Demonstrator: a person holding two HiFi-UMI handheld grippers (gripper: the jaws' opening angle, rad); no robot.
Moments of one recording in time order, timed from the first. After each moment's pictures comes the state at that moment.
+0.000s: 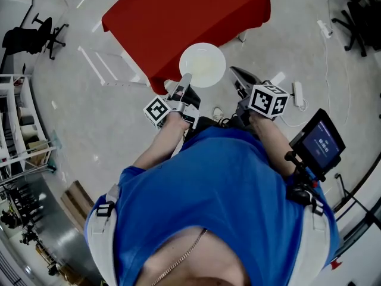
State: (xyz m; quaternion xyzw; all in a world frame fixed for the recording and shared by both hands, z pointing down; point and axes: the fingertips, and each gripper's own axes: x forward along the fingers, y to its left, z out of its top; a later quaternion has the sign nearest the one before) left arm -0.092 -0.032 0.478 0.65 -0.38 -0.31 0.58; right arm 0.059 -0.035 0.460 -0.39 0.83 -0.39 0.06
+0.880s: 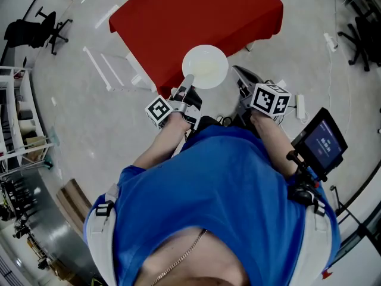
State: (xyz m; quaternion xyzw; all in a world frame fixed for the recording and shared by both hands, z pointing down) left arm -0.097 -0.018 0.489 0.64 -0.40 -0.29 0.59; right arm 0.057 -0.033 0.468 -0.38 0.82 -0.41 0.06
